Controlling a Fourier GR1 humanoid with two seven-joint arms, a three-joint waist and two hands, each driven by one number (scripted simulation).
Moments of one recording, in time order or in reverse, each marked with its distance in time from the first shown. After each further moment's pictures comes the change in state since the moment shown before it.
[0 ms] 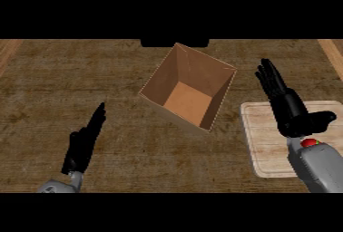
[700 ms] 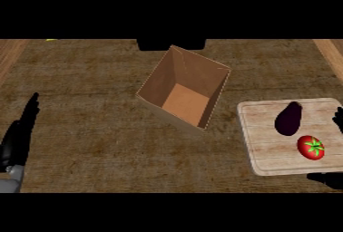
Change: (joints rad) left arm 0.010 0.244 0.199 0.038 -0.078 0.066 0.020; right arm 0.387 -0.287 -0.187 0.166 0.061 0.151 -0.352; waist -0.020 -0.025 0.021
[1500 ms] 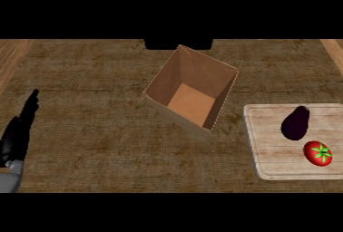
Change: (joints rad) left arm -0.039 -0.011 0.030 0.063 -0.032 -0.039 -0.039; right arm -0.016 -0.249 -0.028 0.280 0.265 0.152 -0.293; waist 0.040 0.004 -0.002
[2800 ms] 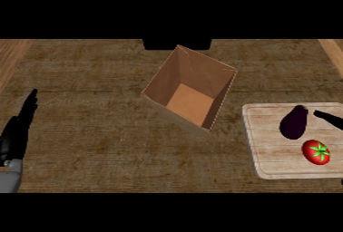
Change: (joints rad) left arm -0.001 -0.077 0.119 0.005 -0.103 -0.095 0.001; right arm -0.202 0.106 0.084 -0.144 0.425 0.215 0.454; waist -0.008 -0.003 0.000
